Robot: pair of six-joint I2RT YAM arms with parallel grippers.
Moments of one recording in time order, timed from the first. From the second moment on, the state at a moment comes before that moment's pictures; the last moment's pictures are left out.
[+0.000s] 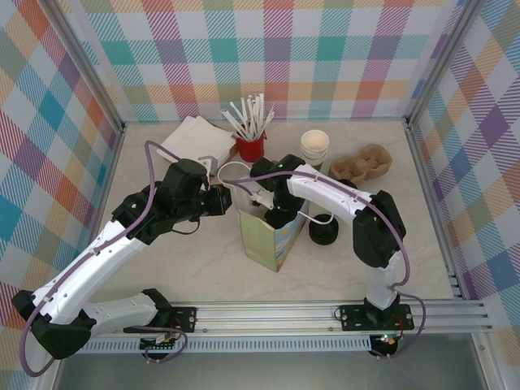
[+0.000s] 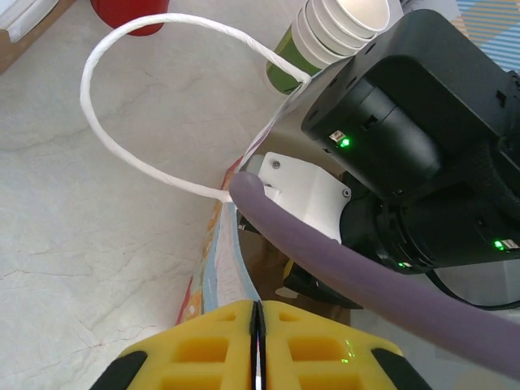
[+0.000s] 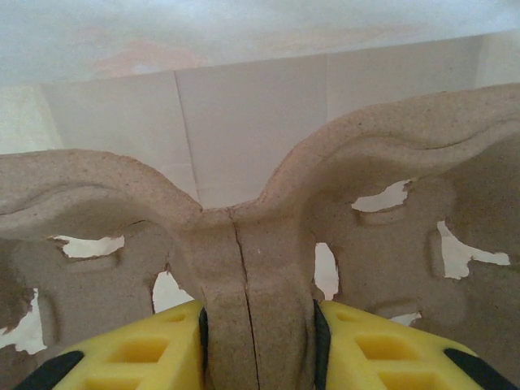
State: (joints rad) left arm -0.73 1.09 1.28 -0.89 -0.04 -0.68; right arm 0.81 1.93 1.66 -1.32 -0.01 -0.19
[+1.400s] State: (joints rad) left arm -0.76 1.07 1.31 -0.91 -0.05 -0.68; right arm 0.80 1.88 1.94 -1.33 -0.07 -0.16
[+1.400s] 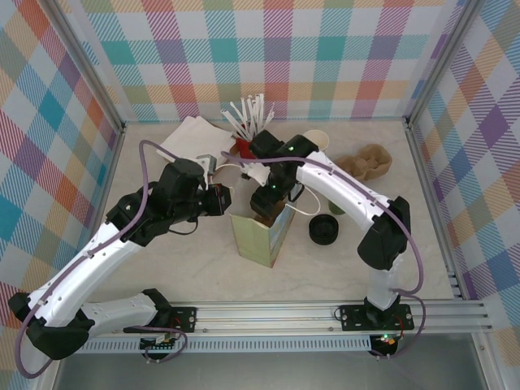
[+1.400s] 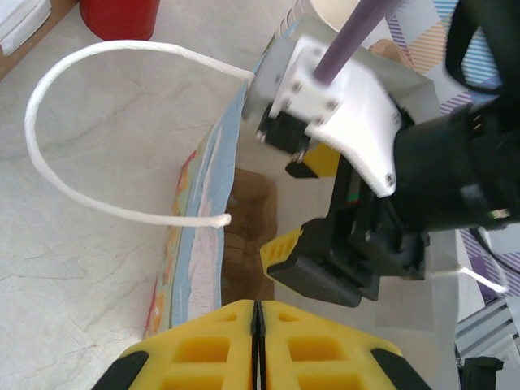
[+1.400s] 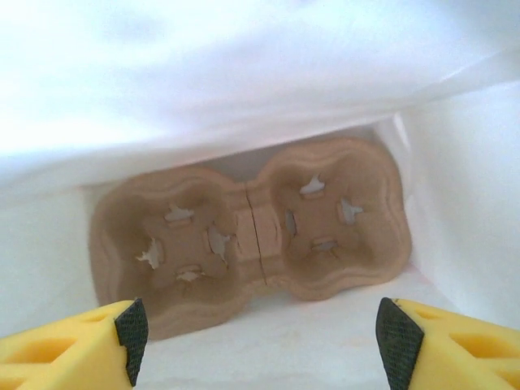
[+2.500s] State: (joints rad) left arm -0.74 1.52 1.86 -1.16 -0.15 -0.24; right arm 0.70 1.22 1.75 -1.20 0.01 0.13
